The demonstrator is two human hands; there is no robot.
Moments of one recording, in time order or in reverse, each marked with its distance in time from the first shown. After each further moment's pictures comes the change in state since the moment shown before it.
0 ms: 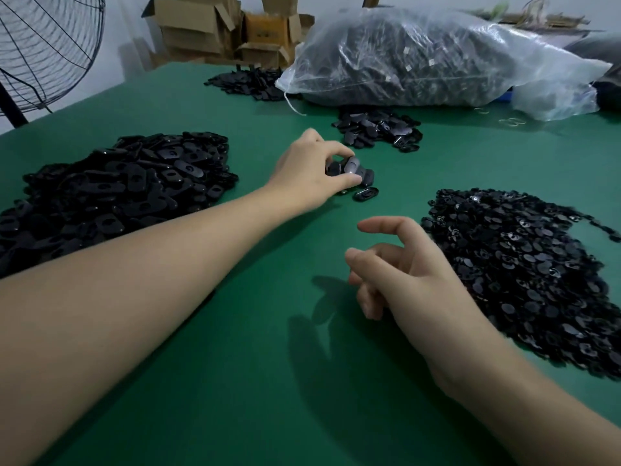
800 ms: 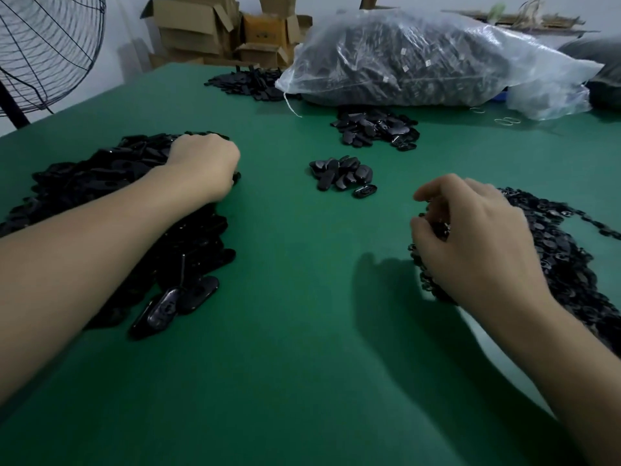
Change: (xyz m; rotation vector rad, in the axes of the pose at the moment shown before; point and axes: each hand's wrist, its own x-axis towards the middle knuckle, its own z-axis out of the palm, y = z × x) left_hand -0.020 -0.068 -0.086 0.975 -0.259 -0.241; right_hand 0.020 -0.014 -0.052 -1.108 0.369 -0.356
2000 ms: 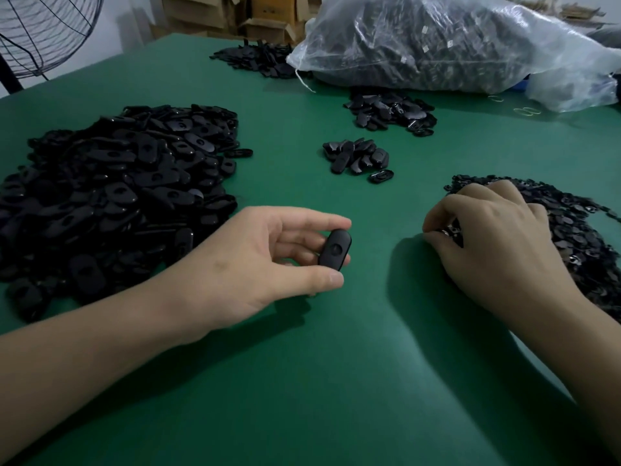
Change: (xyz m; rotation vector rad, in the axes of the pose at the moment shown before) left_hand -0.168 0.054 -0.014 -1.615 -0.258 0.255; right_hand 0.000 0.008 0.008 -0.237 -0.228 -0.015
